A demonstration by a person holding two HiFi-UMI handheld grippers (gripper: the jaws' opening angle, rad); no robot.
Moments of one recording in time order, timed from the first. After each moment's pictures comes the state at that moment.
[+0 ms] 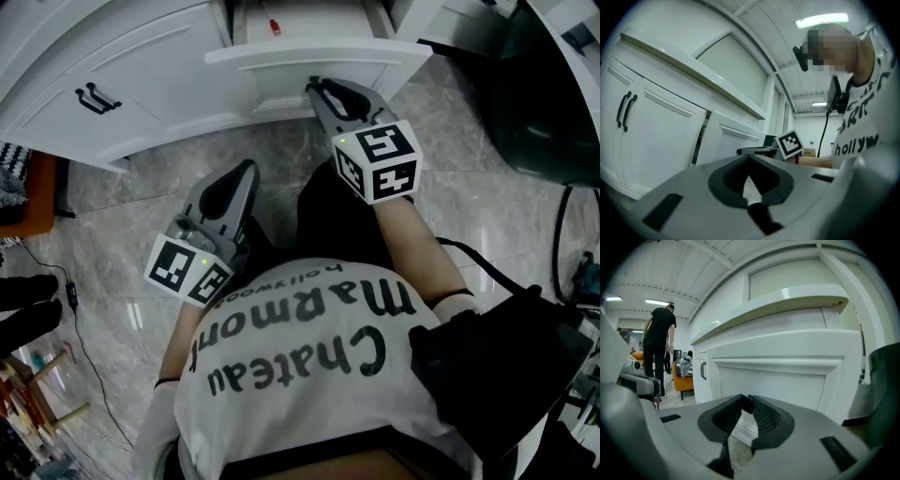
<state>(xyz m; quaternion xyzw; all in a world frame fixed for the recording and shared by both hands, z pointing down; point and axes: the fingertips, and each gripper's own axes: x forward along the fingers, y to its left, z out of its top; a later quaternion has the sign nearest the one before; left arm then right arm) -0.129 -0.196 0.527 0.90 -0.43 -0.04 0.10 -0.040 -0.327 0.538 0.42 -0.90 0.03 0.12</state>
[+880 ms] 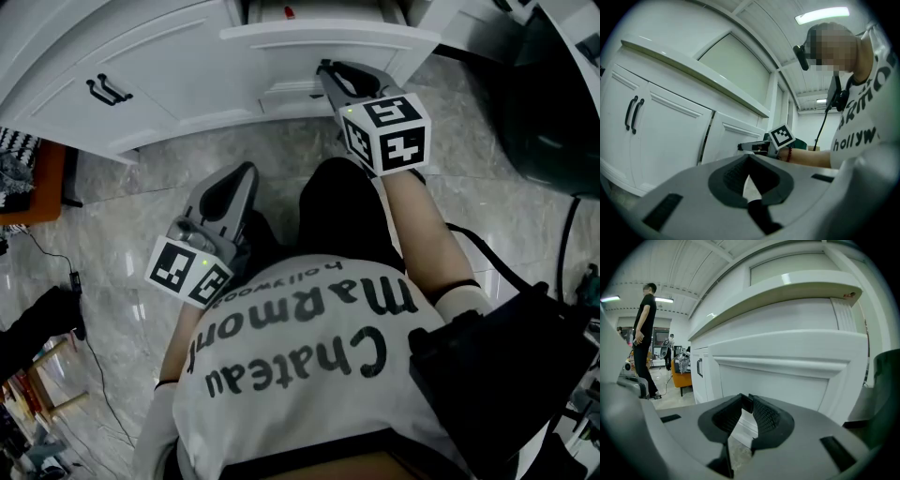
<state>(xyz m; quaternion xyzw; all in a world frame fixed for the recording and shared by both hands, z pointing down) -0.144 -0.190 0.532 0.88 -0.45 -0.02 0.10 -0.044 -0.359 0.536 0.41 -0.90 0.04 0.15</state>
